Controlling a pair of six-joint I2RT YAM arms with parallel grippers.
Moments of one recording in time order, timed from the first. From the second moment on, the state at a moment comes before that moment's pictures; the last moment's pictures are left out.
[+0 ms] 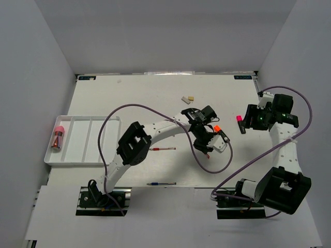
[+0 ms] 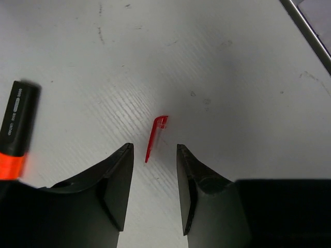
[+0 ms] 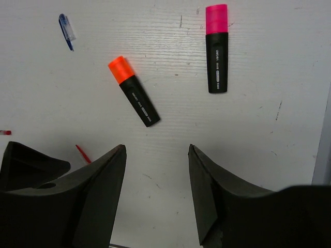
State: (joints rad) left arm -1.01 2.29 2.01 -0.87 0.66 1.12; right arm -0.28 1.21 1.05 -0.77 -0.38 -0.17
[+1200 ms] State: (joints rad) left arm -1.10 2.48 2.19 -1.00 0.47 1.21; right arm -0.37 1.20 1.02 -0.80 -0.51 -0.25
